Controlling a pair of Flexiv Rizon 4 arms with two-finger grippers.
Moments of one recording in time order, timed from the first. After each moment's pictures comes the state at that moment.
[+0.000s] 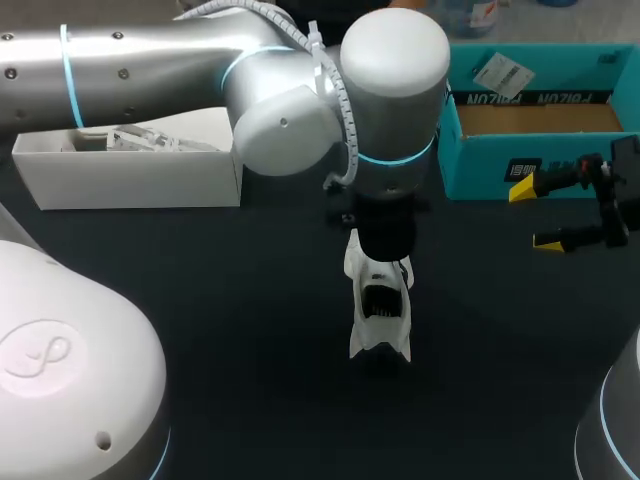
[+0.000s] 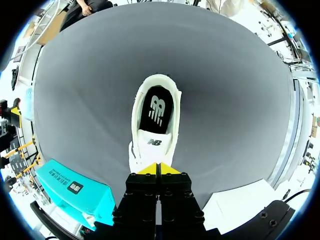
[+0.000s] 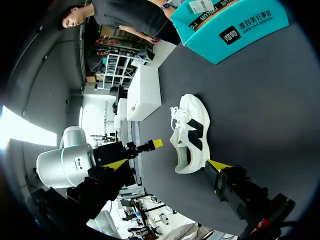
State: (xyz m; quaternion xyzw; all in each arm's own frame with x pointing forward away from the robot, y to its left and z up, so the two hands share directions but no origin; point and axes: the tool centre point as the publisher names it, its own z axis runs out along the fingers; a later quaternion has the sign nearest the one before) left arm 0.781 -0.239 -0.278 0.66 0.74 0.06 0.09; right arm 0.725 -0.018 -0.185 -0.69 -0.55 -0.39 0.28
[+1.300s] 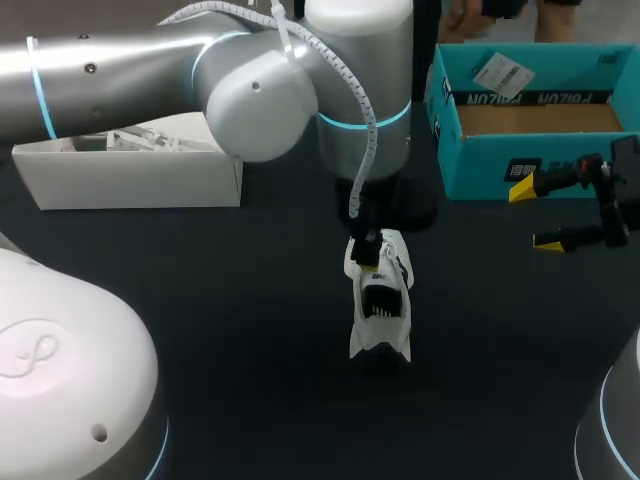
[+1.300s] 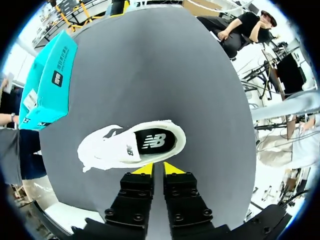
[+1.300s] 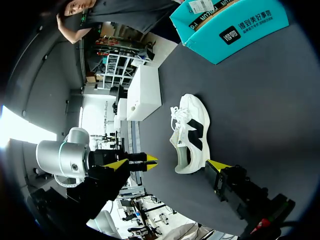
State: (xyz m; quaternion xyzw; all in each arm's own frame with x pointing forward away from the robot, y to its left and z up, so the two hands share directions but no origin) left arm 0.717 -0.219 -0.264 0.10 0.99 -0.05 -0.02; right arm 0.725 -0.018 -0.185 -0.69 -0.55 -0.39 0.28
